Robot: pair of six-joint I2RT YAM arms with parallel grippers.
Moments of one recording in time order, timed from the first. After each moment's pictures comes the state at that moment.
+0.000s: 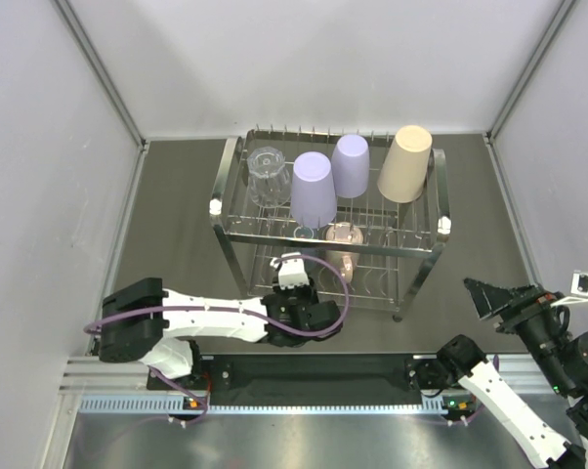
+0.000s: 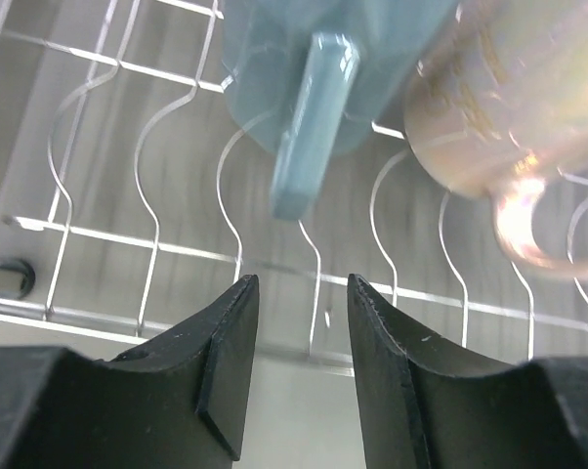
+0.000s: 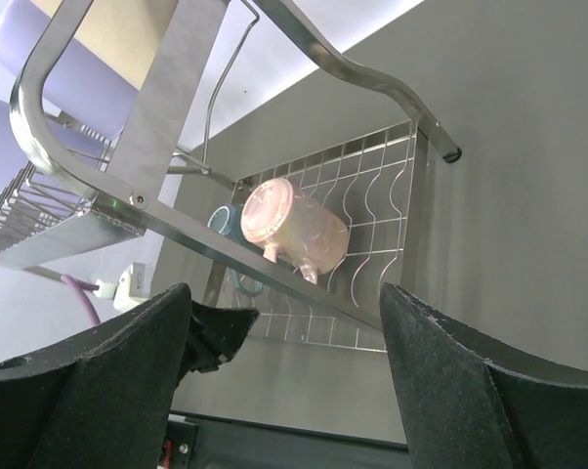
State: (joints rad) left arm -1.37 1.50 0.86 -0.49 -1.02 -1.32; right arm 0.61 0.07 1.04 -1.06 0.35 0.76
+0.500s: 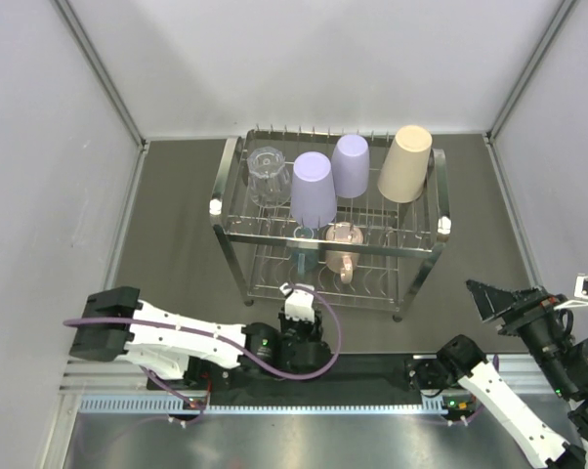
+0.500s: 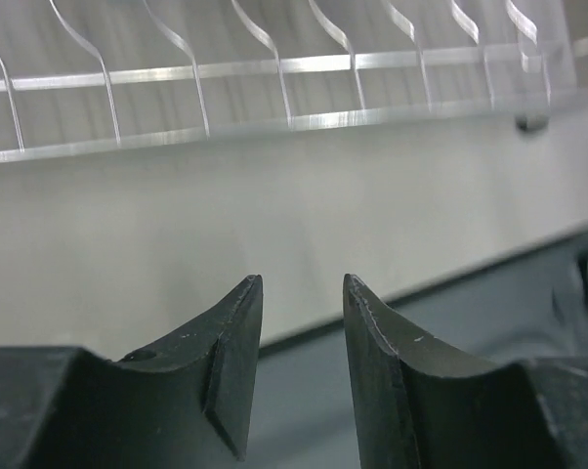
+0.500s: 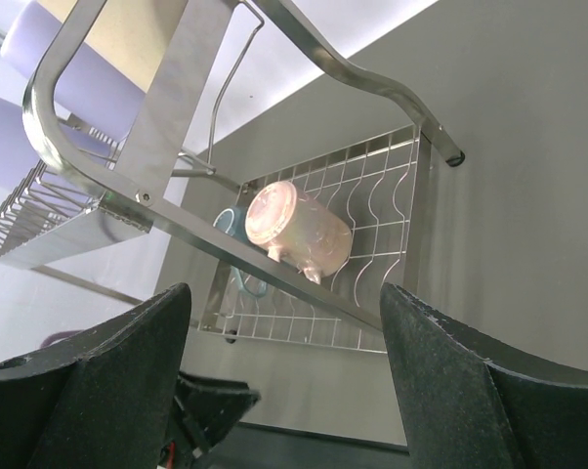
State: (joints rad) left arm -1.62 1.35 0.78 -0.46 -0.85 -1.24; right arm 0.61 0.05 1.04 -1.06 0.35 0.76
